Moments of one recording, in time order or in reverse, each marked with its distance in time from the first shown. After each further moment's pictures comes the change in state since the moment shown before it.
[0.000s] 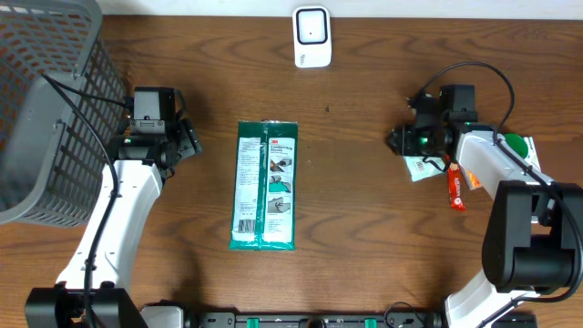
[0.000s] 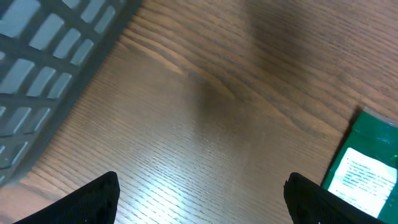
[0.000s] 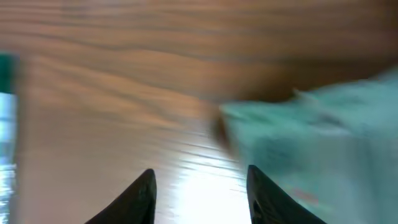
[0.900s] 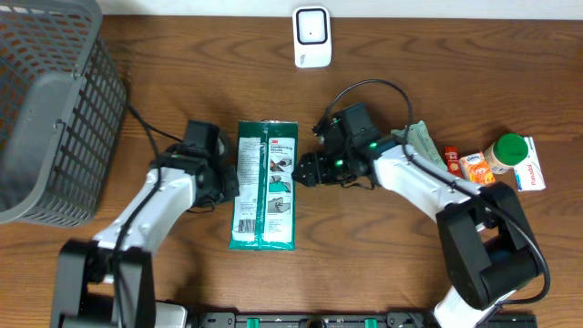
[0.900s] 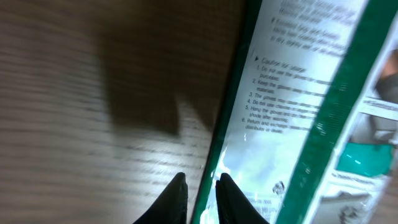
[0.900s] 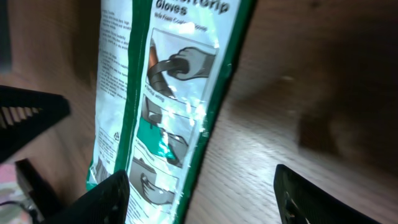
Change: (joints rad) left arm -0.164 0.121 -0.205 0.031 0.386 -0.019; right arm 0.510 0.000 0.000 0.006 -0.108 0.379
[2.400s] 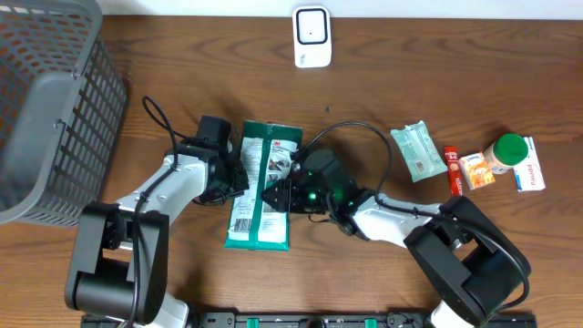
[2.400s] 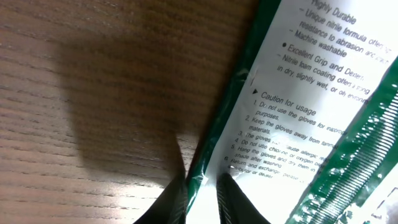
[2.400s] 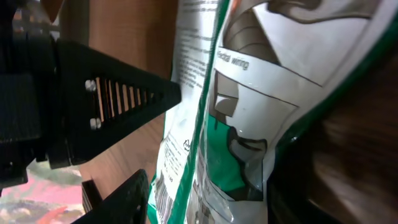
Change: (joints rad) left arm -0.025 0.148 0.044 0.061 0.045 -0.082; right arm 0.224 -0.009 -0.331 0.737 0.027 0.484
